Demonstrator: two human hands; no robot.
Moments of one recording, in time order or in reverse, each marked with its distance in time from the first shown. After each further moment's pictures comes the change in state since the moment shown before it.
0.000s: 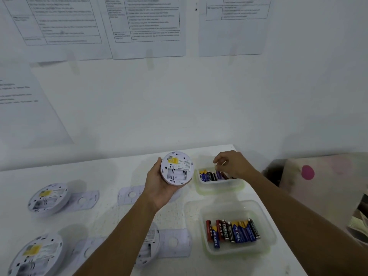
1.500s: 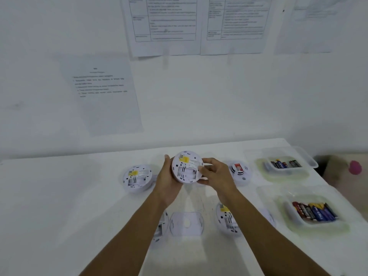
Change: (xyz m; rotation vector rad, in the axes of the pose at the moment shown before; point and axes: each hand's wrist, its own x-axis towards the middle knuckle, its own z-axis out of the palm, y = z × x) left_hand -0.102 0.142 -0.140 0.270 0.010 0.145; right_hand -0.061 -0.236 0.225 0.896 0.102 0.145
